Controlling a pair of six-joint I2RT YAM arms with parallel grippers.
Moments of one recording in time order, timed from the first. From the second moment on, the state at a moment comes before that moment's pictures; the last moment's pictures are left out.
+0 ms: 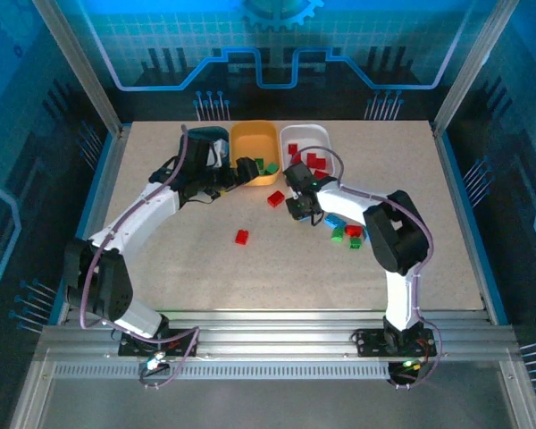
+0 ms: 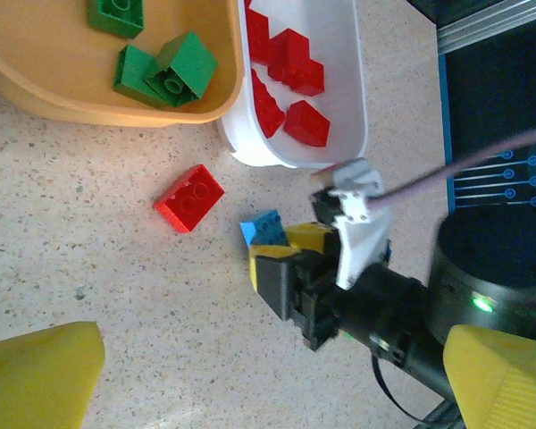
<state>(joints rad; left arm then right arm) -0.28 1.53 1.23 -0.44 0.43 -0.69 0.57 1.96 1.35 -0.52 0.17 0.20</state>
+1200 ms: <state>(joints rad) 0.05 1.55 1.20 -0.36 0.44 -0.80 0.73 2.63 2.53 -0.60 -0.08 0.28</state>
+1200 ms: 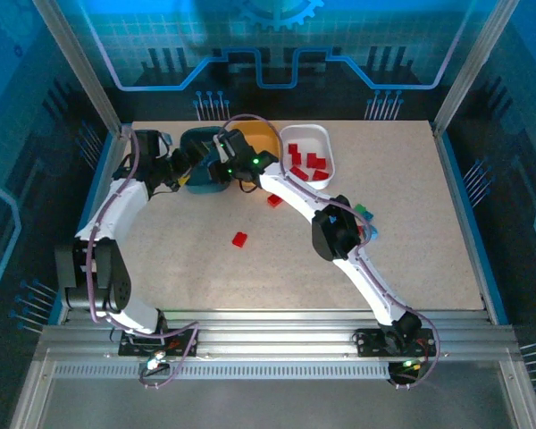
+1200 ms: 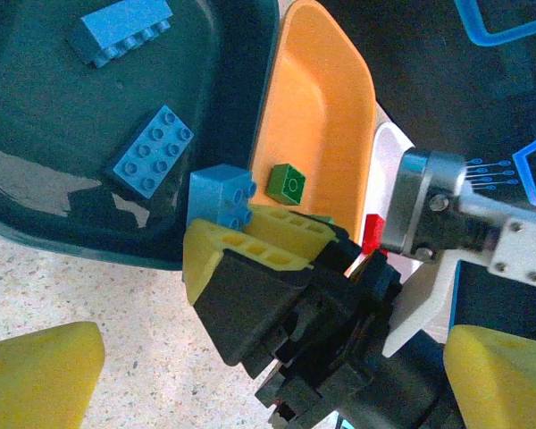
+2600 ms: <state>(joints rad) 0.00 0.94 0.60 -0.34 0.50 -0.95 1.05 2.11 1.51 -0.58 0.20 0.70</state>
